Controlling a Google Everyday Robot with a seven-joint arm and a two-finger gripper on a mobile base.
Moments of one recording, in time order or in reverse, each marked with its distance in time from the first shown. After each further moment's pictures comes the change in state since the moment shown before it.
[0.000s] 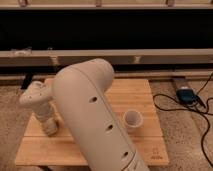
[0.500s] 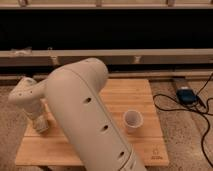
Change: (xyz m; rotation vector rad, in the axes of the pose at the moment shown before) arm -0.023 0.030 -0.014 -0.006 -0.032 -0.064
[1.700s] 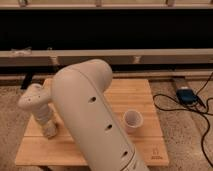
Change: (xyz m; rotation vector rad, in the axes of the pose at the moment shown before) arm 0.050 -0.039 0.029 0.011 0.084 0.041
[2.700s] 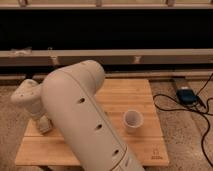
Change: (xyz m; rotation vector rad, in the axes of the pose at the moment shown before) arm -0.042 0.040 -0.012 0.011 -0.038 -0.050
